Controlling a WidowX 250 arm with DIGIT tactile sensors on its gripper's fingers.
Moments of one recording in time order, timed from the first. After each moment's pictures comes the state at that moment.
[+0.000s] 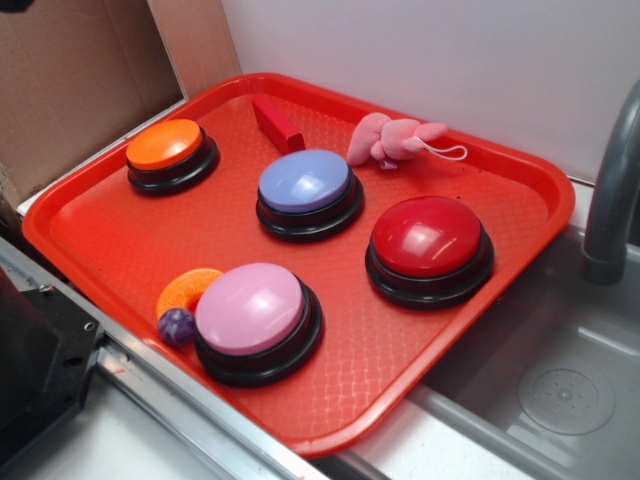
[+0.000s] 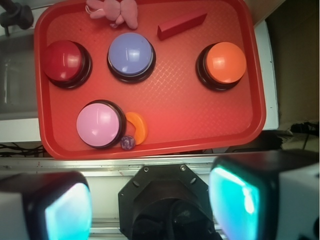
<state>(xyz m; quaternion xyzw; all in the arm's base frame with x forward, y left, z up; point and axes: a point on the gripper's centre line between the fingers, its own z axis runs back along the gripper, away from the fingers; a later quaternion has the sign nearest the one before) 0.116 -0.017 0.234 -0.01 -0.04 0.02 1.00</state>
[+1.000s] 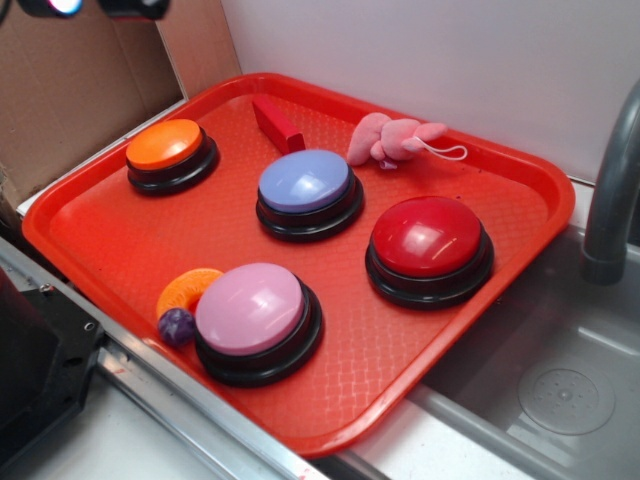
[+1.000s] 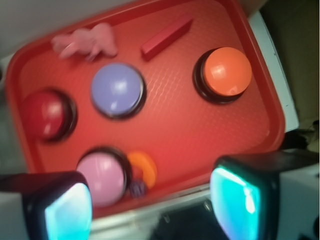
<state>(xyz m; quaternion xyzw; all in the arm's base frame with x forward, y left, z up) 0.190 -0.005 0.187 -0.03 -0.05 0.18 0.98</state>
